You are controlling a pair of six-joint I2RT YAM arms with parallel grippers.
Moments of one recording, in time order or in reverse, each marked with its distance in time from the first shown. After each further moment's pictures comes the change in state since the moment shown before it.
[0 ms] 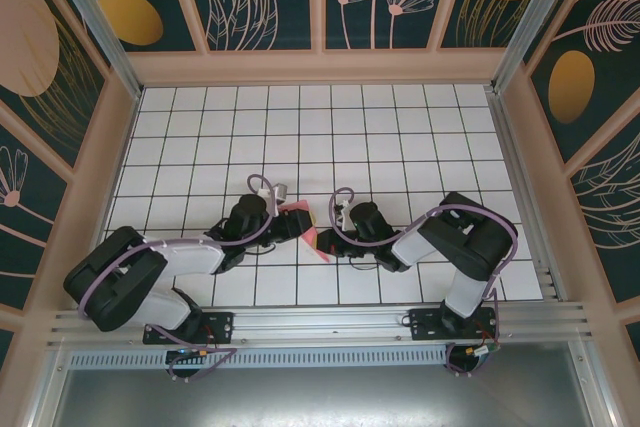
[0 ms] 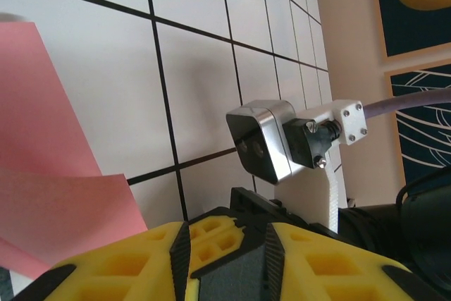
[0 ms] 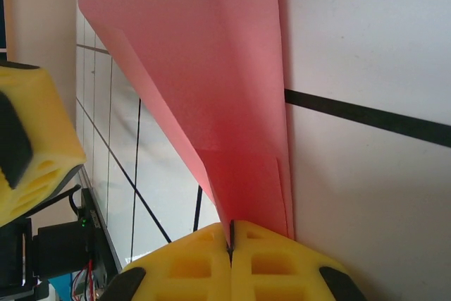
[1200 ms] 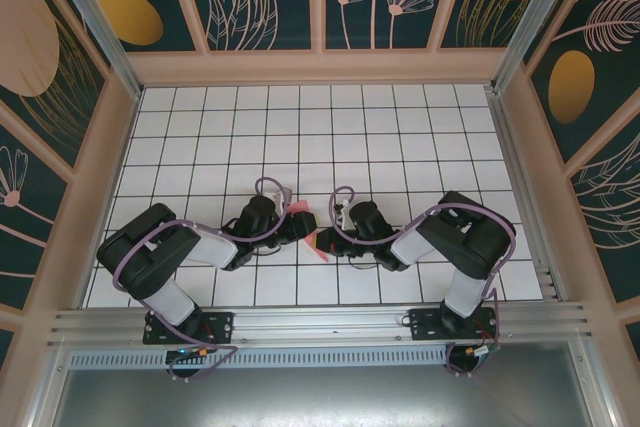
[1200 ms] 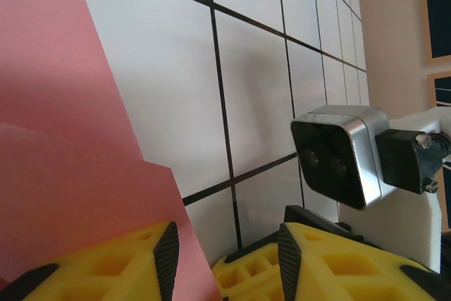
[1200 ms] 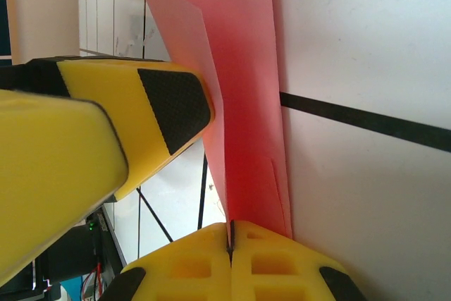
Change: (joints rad) left arm -0.001 0.209 0.017 0.126 -0.027 0.001; right arm -0.004 0.013 0.008 0.004 -0.010 0.030
